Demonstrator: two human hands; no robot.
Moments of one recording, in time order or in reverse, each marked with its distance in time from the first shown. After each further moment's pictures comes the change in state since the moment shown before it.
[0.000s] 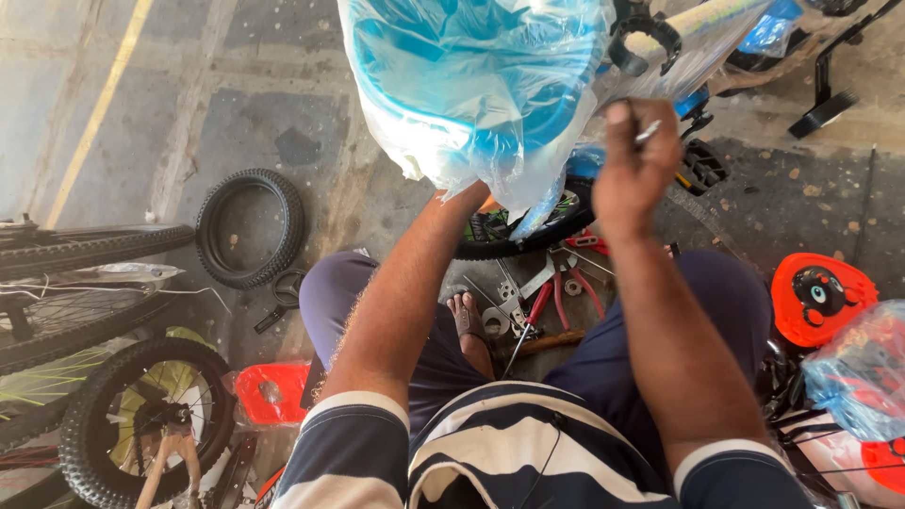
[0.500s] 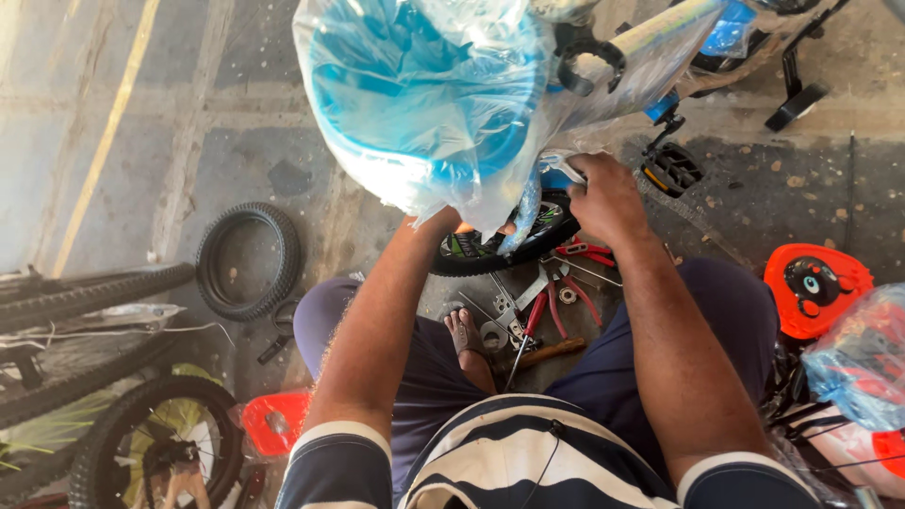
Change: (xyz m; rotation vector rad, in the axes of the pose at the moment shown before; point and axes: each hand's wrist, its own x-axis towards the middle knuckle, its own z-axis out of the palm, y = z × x) left_hand -0.006 -0.006 -0.006 -0.079 -0.216 0.059; right_hand -0.001 0.034 -0.054 -0.902 -0.508 0.029
